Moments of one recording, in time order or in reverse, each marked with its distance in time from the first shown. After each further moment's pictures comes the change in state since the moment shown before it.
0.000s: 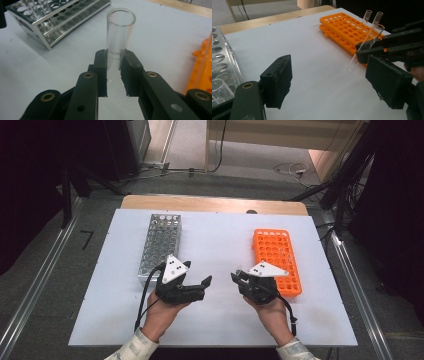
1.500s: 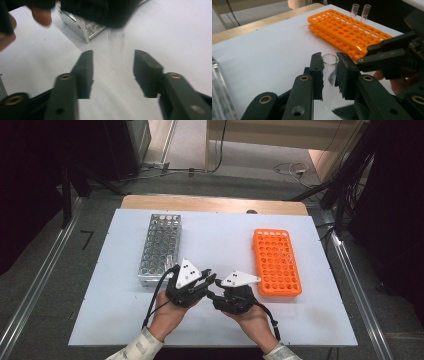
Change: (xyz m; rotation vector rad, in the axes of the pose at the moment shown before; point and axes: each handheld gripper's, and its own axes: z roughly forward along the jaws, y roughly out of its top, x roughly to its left) left arm -0.012 0.003 0.013 0.009 -0.036 0.090; right arm 0.050 0.002 0.020 0.056 0.147 -0.094
